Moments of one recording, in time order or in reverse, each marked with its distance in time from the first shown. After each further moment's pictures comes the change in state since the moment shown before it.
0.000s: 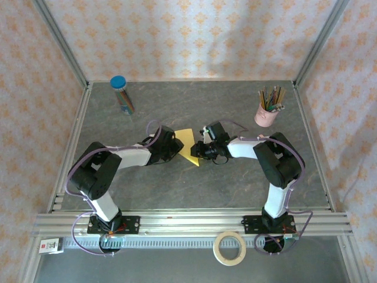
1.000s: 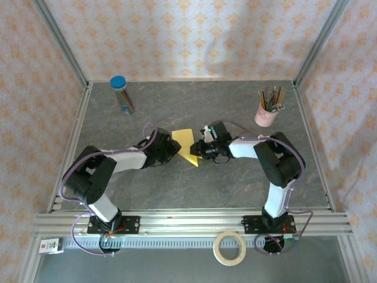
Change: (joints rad) left arm 0.024 -0.057 -0.071 0.018 0.036 0.014; right arm -0.024 0.000 -0.020 0.082 -0.103 0.071
